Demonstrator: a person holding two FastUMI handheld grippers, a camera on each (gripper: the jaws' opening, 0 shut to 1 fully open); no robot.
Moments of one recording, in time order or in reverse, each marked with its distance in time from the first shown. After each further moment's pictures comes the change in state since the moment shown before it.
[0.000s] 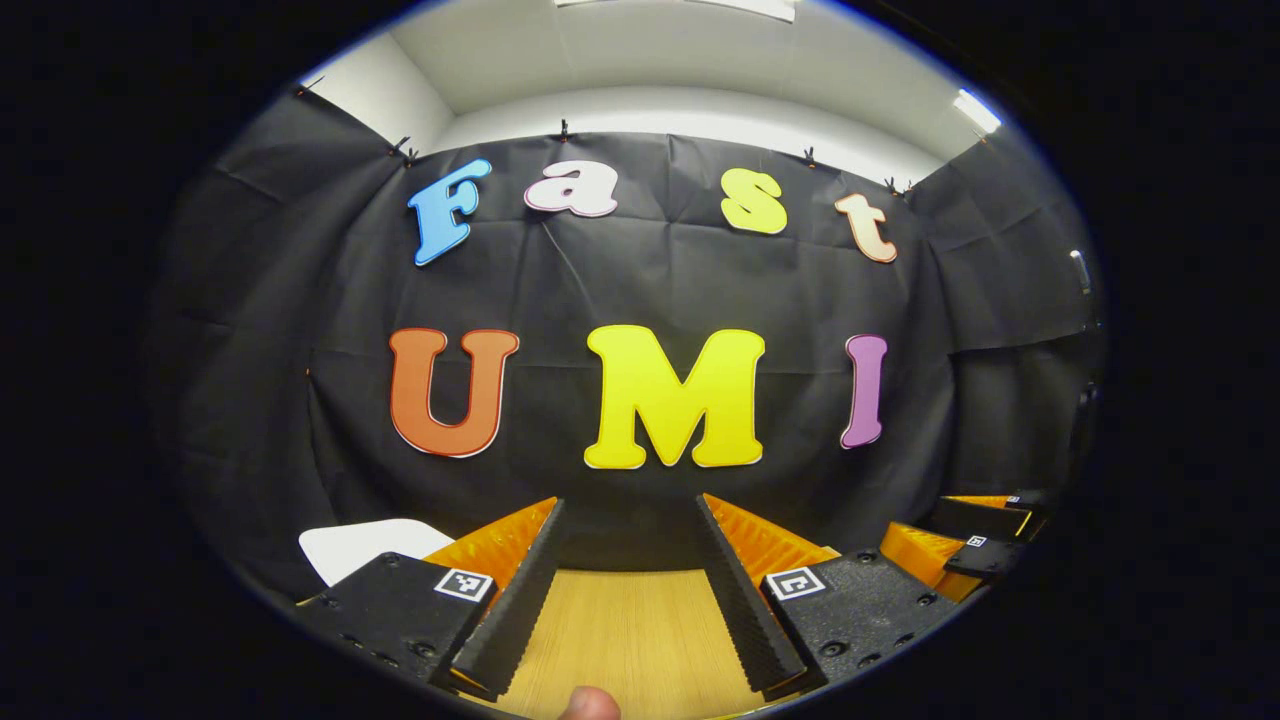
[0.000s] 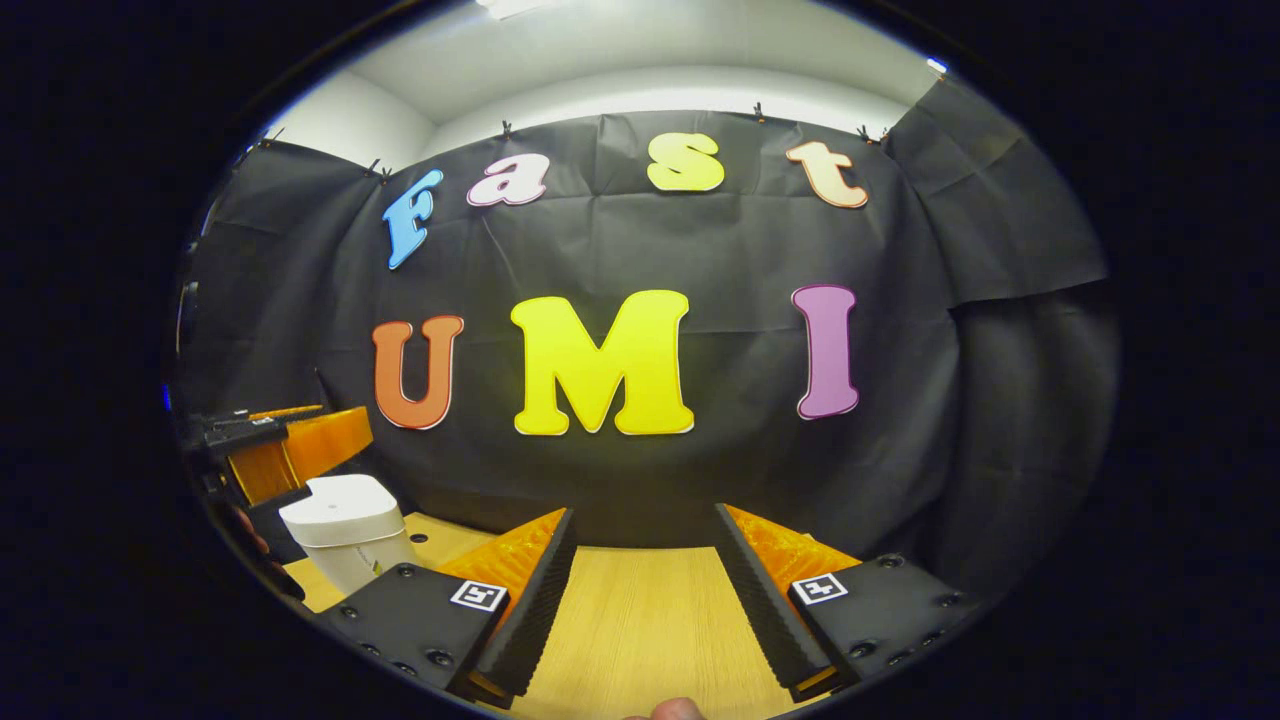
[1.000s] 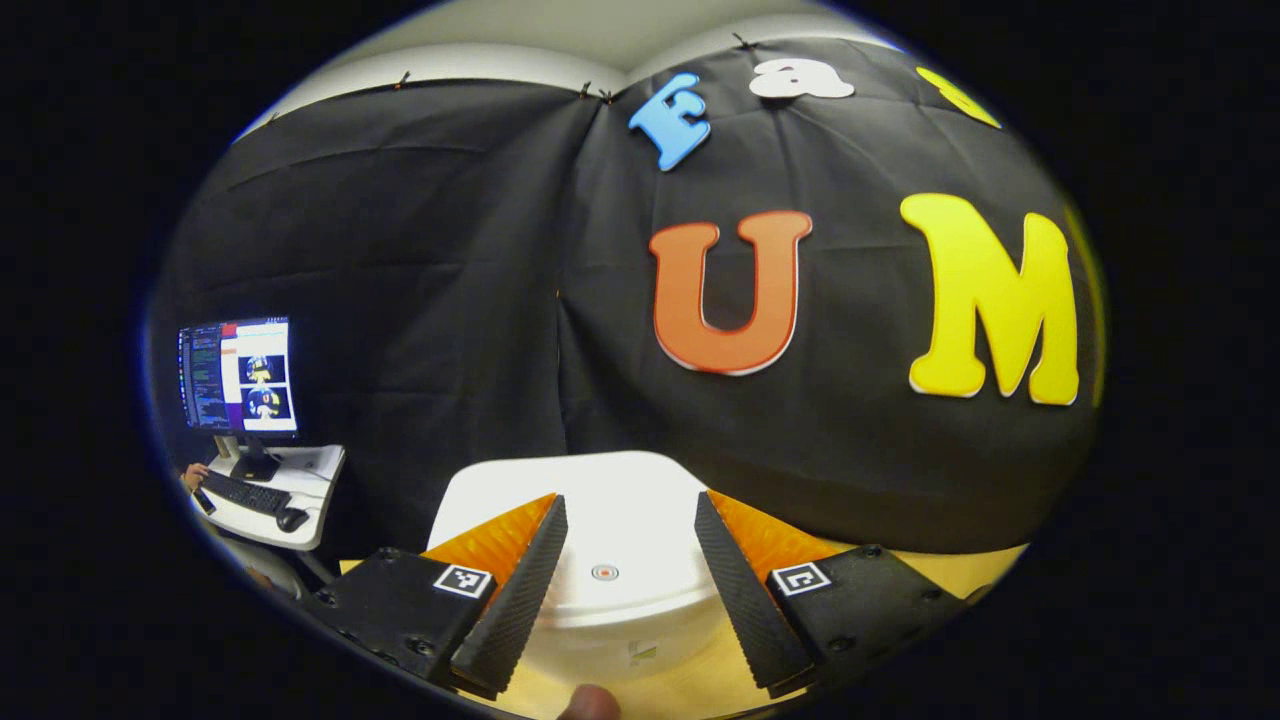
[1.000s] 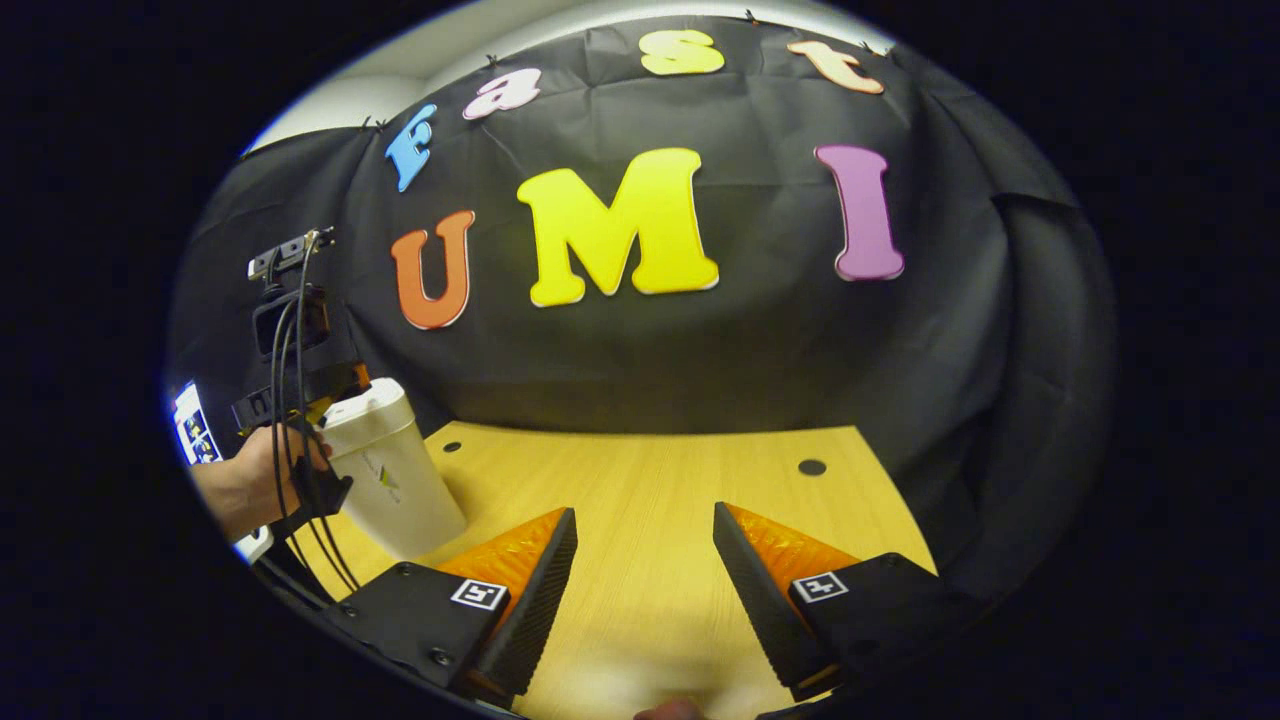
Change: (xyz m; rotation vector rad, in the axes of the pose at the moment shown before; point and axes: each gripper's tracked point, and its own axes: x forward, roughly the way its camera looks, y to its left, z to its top) left arm 0.041 0.192 -0.095 0.041 0.111 0.779; right arm 0.013 -0.026 -0.102 0.035 0.295 0.144
